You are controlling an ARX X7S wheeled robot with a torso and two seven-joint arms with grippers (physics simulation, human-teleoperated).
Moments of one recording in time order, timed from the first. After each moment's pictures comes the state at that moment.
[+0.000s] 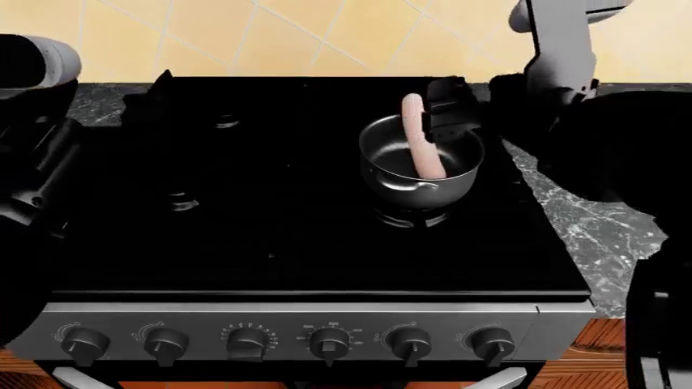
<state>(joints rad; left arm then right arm) -0.82 -0.64 -0.08 0.61 -1.29 -1.04 -0.70 1.26 0.40 -0.21 -0.06 1.01 1.37 0.43</state>
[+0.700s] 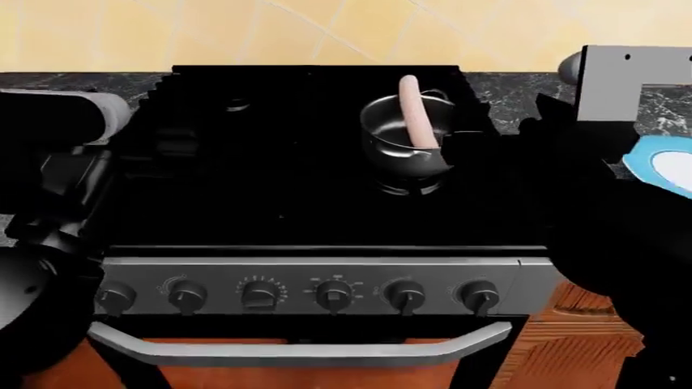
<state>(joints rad) -0.68 -0.62 0.03 0.67 -1.03 -0.88 -0.58 0.91 0.41 -0.06 -0.42 0.98 1.15 0.60</state>
